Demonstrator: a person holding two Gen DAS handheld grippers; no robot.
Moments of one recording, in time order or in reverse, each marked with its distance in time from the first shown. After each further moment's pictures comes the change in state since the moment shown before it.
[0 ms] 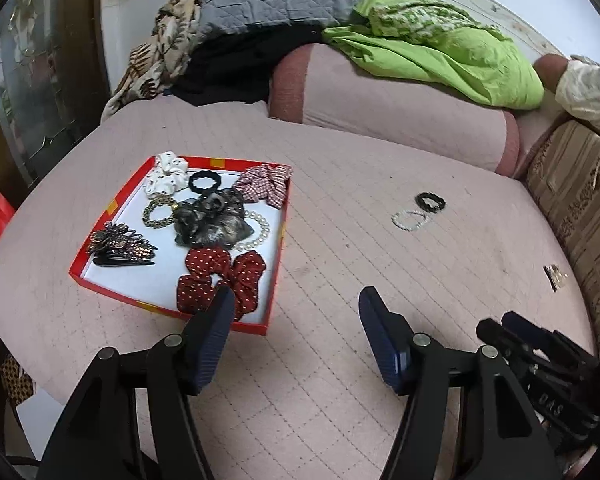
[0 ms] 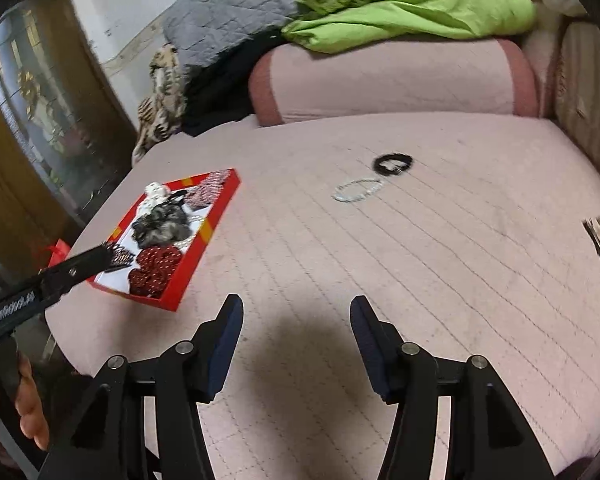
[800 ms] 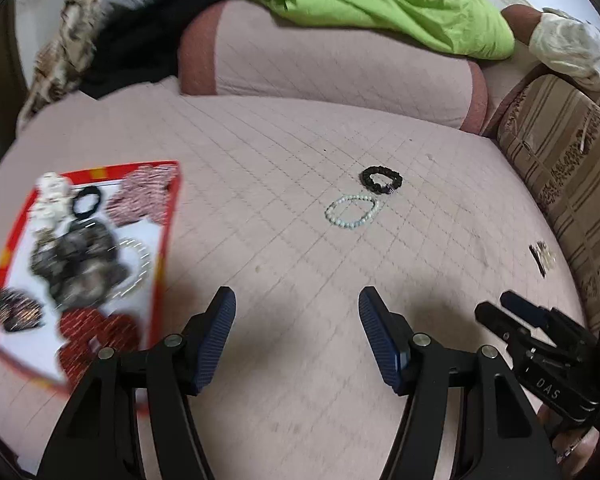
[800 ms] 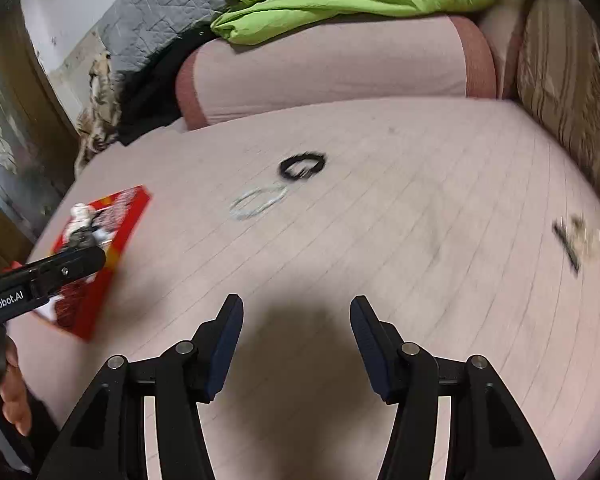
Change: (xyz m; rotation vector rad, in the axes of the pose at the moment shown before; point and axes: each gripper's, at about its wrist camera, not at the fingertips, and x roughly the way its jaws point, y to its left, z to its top) left arm 0.118 -0.075 0.053 0.118 0.154 -0.170; right arm 0.038 -0.092 0.039 0.035 0.030 -0.147
